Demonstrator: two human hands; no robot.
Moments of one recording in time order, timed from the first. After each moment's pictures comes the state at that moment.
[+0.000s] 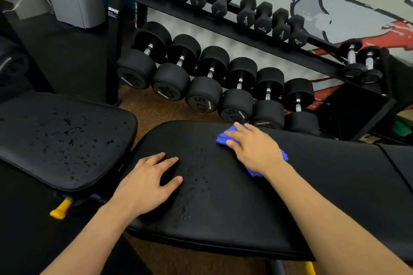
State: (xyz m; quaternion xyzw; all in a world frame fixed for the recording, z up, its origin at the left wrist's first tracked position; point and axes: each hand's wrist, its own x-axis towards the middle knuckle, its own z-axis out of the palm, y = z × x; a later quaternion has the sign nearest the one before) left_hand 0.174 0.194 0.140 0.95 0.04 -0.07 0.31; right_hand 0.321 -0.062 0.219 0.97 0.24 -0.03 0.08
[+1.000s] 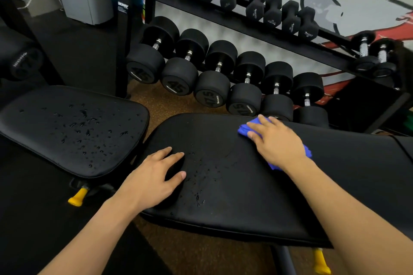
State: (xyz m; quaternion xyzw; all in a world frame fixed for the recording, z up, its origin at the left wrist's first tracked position) left_hand 0.156 0.206 0.137 0.94 0.02 -0.07 0.34; right_hand 0.309 -0.076 0.225 0.98 0.19 -0.01 0.10
